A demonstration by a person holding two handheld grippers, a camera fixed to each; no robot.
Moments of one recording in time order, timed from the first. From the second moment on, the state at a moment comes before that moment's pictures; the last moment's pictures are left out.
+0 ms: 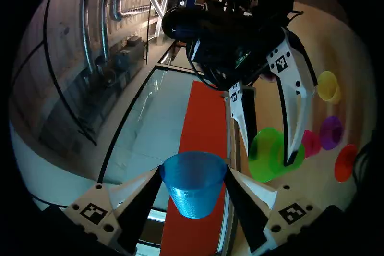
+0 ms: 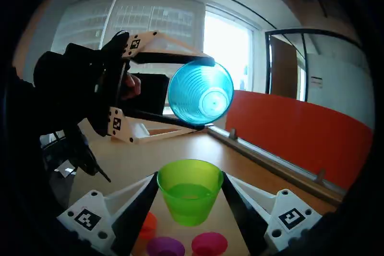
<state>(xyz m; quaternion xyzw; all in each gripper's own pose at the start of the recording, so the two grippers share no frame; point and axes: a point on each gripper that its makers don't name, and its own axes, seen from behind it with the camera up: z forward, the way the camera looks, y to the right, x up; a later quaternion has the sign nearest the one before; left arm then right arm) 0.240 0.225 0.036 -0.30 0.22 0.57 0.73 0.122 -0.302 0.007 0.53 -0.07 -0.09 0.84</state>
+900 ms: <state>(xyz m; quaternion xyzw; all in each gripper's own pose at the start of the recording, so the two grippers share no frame) 0.236 0.211 0.047 -0.33 0.16 0.42 0.83 0.129 -0.299 0.009 0.52 -0.07 -0.09 0.85</state>
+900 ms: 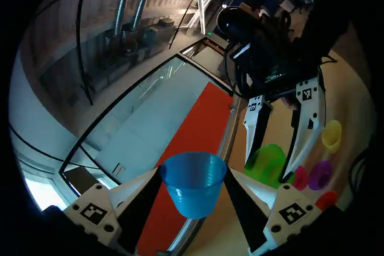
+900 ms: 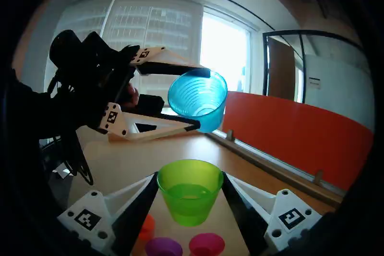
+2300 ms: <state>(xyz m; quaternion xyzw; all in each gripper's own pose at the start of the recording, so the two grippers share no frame) 0.219 0.181 0.064 -0.35 0.03 0.15 0.93 0.137 -0.289 0.008 0.51 -0.07 -0.09 0.85</state>
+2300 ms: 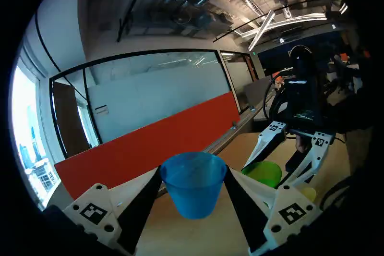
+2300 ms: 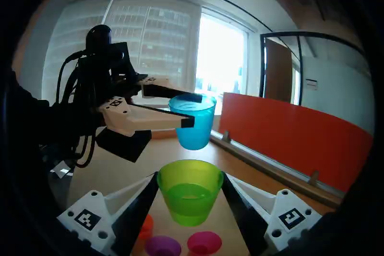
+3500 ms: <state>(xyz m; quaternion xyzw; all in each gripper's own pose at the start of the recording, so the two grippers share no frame) 0.187 0.138 0.070 -0.32 -0.03 0.07 0.95 0.140 -0.275 0.008 0.49 -0.07 -0.09 0.86</state>
